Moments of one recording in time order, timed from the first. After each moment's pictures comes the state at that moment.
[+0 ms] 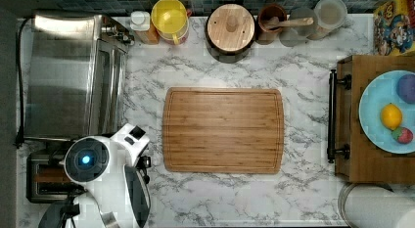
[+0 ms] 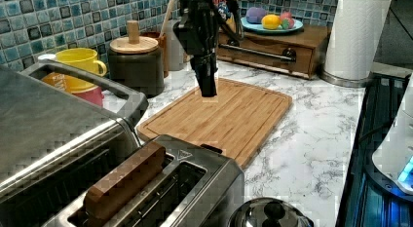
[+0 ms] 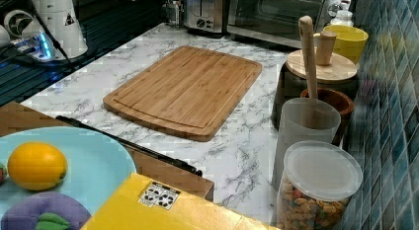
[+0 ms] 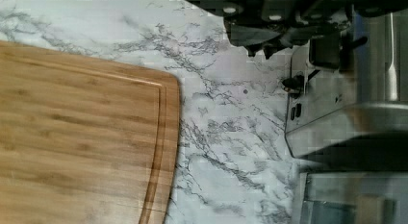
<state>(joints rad) 0.16 -0.18 0.35 -2.28 0.23 0.41 -0.54</state>
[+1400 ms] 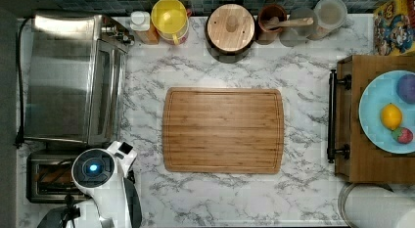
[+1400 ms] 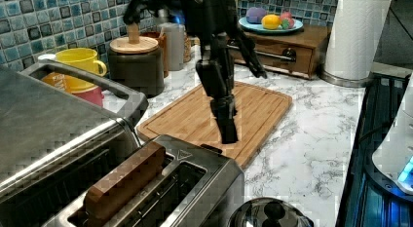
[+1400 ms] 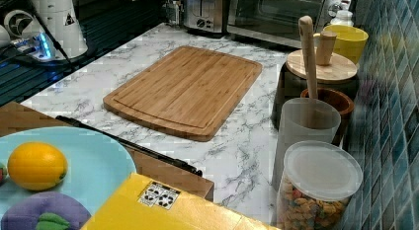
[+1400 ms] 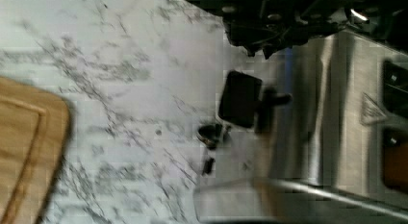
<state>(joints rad) 0.20 -0.15 0.40 -2.38 0.49 0.49 -0.70</state>
